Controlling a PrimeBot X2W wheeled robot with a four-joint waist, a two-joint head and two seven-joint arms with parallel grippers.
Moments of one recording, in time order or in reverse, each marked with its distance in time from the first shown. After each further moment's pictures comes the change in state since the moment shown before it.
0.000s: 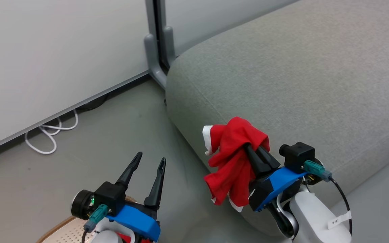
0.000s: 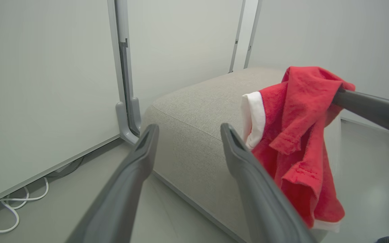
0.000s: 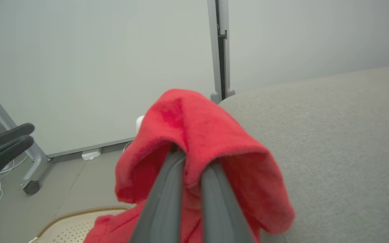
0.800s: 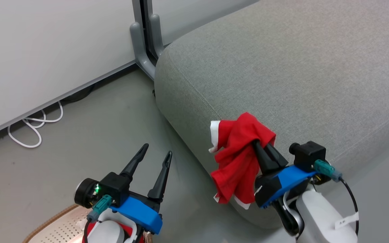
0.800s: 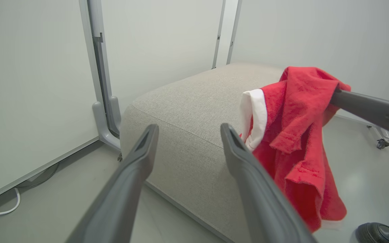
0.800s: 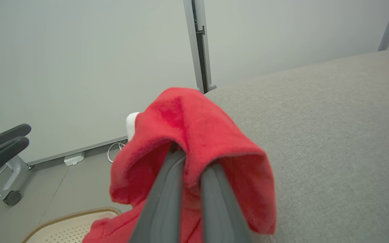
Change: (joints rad) left arm -0.065 0.021 -0.059 0.025 -0.023 0.000 0.000; right arm 0.030 0.000 -0.063 -0.039 -0.006 0.000 0.000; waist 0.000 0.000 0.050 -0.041
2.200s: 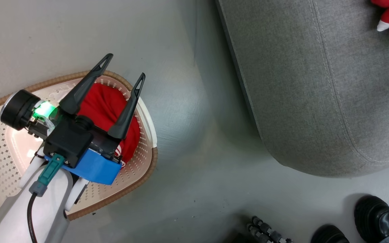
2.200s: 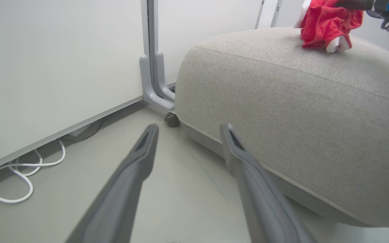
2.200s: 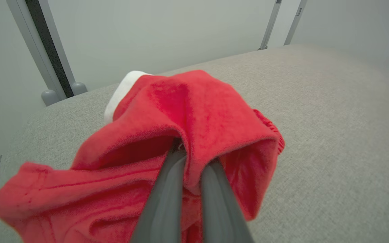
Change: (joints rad) left arm -0.237 0.297 -0.008 -0.393 0.130 0.011 0.085; right arm -0.630 -0.229 -0.729 0.336 -0.109 0.000 0.001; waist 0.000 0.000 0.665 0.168
